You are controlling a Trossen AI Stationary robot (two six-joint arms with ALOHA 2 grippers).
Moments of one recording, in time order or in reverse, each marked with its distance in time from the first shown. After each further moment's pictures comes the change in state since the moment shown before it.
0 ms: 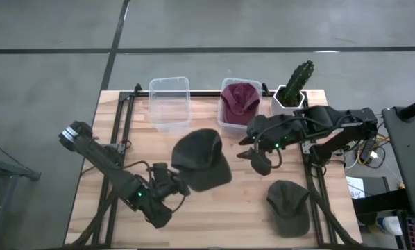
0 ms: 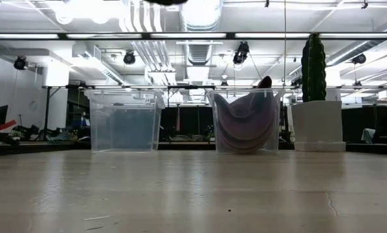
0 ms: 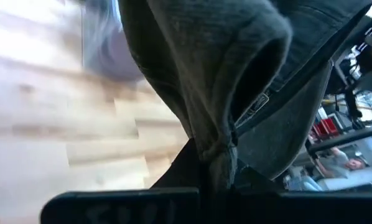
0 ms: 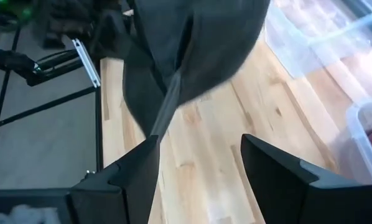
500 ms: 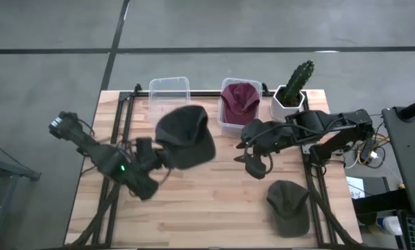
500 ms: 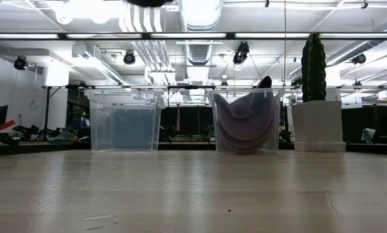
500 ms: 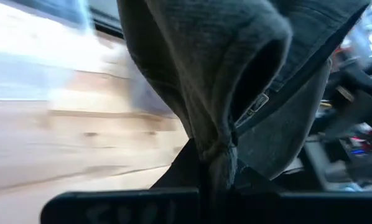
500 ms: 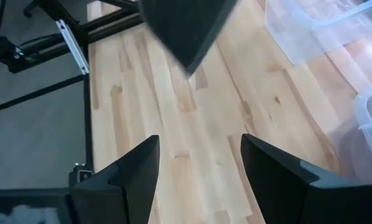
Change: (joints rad) left arm 0.094 -0.217 0.067 -0.421 0.113 -0.033; right arm 0.003 0.036 -0.030 0.002 0.004 0.007
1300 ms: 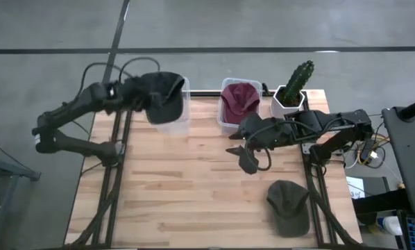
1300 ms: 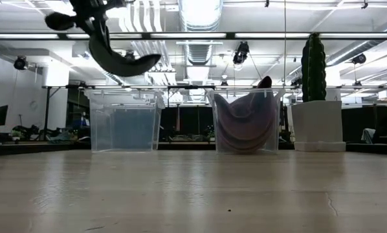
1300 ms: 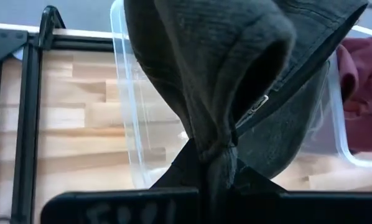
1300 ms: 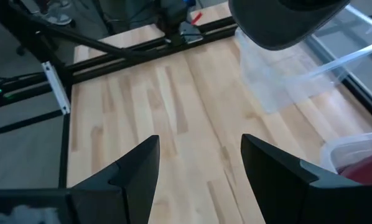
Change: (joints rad) left arm 1.013 -0.229 -0.017 -0.188 0.702 0.838; right arm -0.008 0.009 -0.002 0.135 0.135 -0.089
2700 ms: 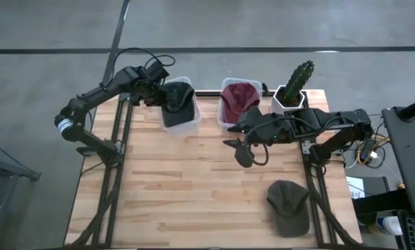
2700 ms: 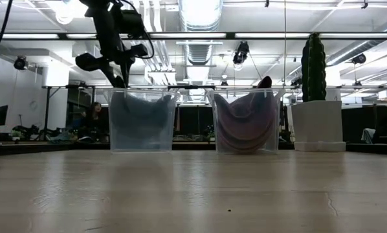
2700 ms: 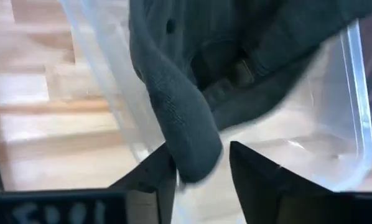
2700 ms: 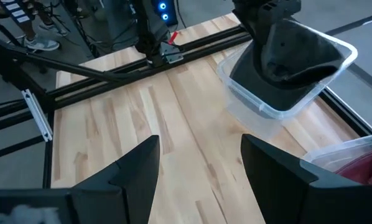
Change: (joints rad) left arm 0.296 0.319 -0.001 0.085 0.397 0.216; right arm -0.027 -0.001 0.000 0.043 0.079 0.010
